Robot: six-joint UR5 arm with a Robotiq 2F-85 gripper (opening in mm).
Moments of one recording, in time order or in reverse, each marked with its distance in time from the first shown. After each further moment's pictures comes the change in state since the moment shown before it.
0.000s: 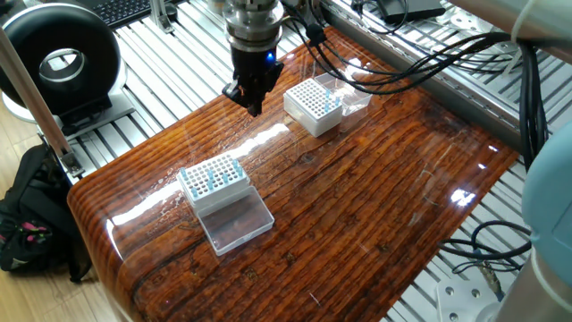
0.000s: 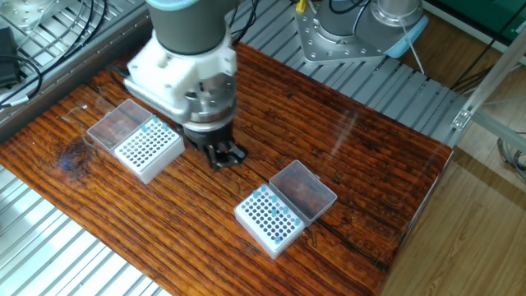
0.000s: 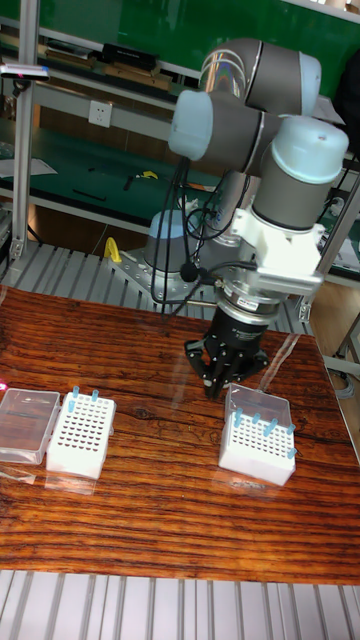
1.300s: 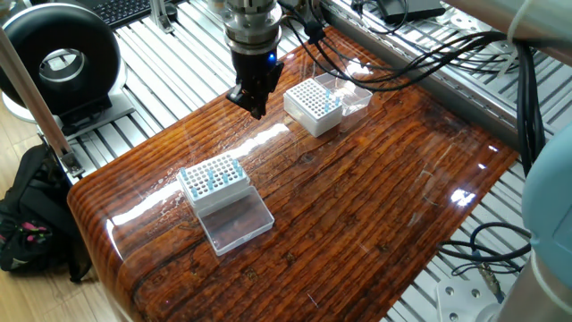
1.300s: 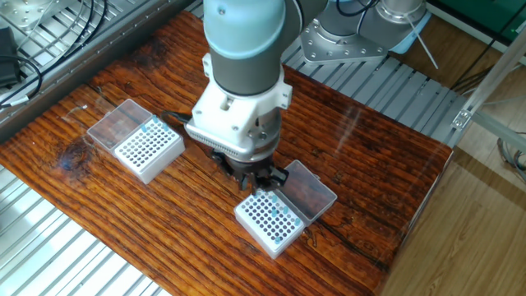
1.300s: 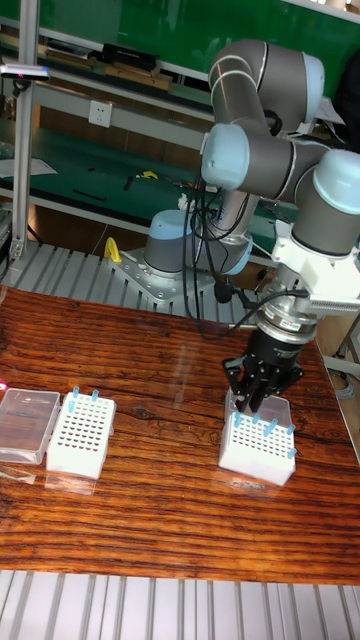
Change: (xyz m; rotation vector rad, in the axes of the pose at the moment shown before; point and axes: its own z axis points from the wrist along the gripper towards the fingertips) arm -0.008 0.072 0.028 -0.033 -0.038 -0.050
